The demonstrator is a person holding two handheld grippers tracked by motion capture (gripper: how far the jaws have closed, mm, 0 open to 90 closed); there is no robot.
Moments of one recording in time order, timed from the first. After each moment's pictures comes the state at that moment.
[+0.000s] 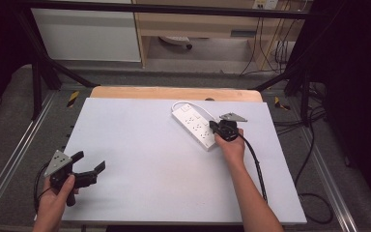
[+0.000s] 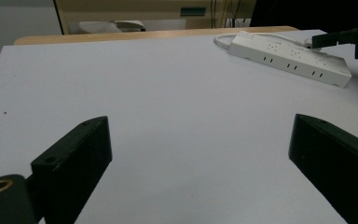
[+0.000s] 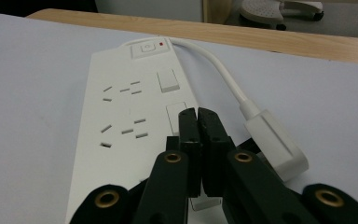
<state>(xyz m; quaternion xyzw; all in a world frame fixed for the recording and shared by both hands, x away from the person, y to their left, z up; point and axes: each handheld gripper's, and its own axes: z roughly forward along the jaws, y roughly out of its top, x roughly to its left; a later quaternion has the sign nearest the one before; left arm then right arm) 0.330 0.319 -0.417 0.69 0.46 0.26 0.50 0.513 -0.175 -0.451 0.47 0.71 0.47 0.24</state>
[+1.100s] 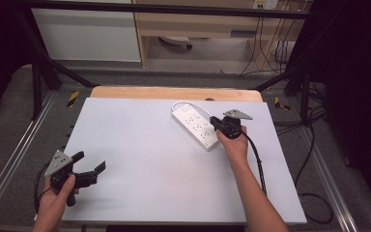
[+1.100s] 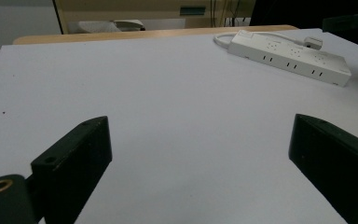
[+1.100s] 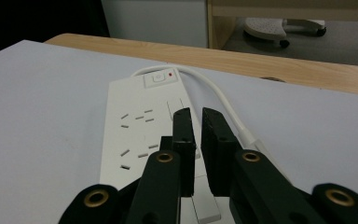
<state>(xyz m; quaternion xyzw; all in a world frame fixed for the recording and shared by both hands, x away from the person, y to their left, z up) 0.330 0.318 -0.417 0.69 0.46 0.26 0.50 0.506 -0.180 -0.428 0.46 0.70 0.49 0.24</state>
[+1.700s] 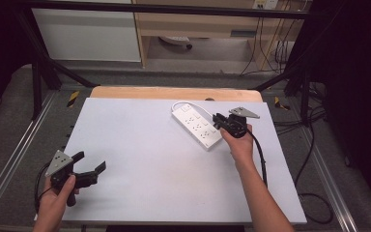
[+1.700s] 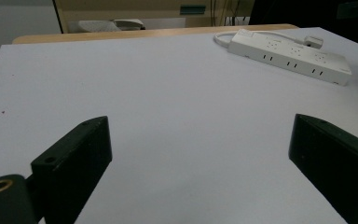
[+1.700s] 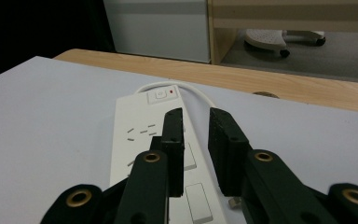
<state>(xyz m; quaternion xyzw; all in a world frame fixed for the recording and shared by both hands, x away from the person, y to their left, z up) 0.330 0.317 -0.417 0.69 0.46 0.26 0.50 0.498 -0.192 -0.409 0.46 0.69 0.51 0.24</state>
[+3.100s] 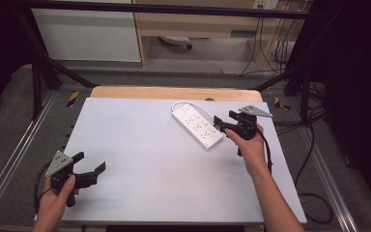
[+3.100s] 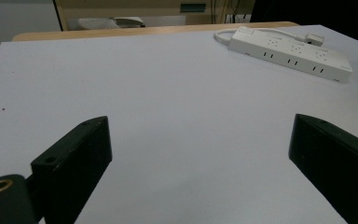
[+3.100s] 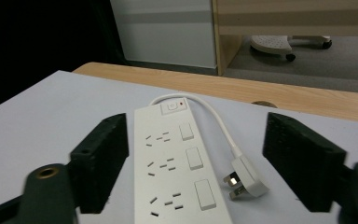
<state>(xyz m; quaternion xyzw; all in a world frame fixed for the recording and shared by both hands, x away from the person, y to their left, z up) 0.329 0.317 -0.418 0.69 0.46 0.26 0.49 0.474 -0.208 -0.377 0.45 0.68 0.53 0.23</state>
